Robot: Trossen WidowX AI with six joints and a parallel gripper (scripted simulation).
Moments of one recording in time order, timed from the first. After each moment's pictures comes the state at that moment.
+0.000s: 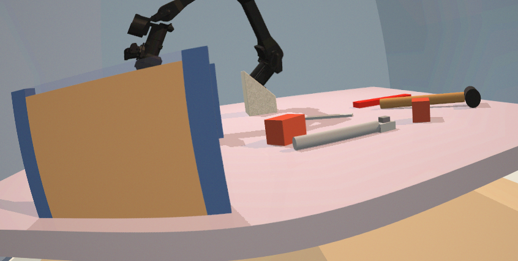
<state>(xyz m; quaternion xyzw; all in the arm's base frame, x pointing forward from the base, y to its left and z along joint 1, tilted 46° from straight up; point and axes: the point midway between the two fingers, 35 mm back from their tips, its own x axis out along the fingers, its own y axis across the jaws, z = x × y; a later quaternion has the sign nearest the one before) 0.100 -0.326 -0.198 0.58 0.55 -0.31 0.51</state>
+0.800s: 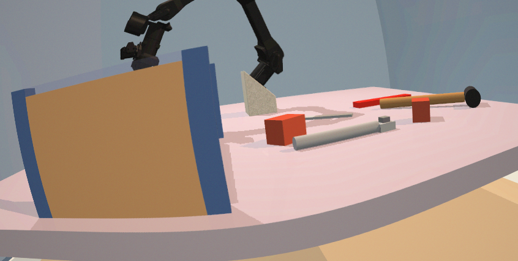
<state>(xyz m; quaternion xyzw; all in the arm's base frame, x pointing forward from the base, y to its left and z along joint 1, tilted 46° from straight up) 0.136 -0.334 -0.199 0.58 0.54 -0.31 0.52</state>
